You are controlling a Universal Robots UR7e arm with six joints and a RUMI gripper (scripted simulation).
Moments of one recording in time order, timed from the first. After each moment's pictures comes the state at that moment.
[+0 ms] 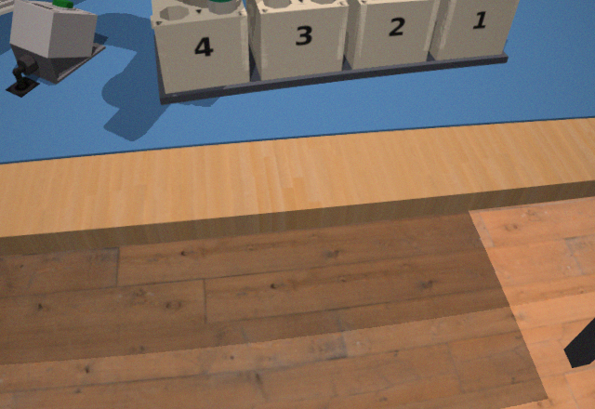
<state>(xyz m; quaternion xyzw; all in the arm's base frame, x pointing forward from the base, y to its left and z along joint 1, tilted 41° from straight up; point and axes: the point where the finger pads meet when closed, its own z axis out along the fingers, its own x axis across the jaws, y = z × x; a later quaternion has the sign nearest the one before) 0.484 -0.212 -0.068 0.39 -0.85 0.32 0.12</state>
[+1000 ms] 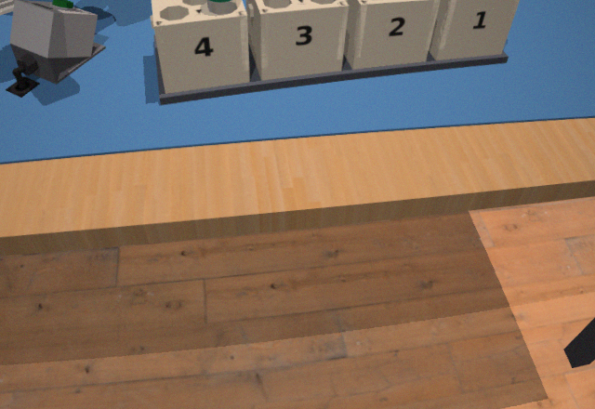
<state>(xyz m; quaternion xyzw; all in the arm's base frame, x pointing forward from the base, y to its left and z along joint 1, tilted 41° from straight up) 0.394 -0.334 0.044 0.78 -0.52 0.20 0.29</state>
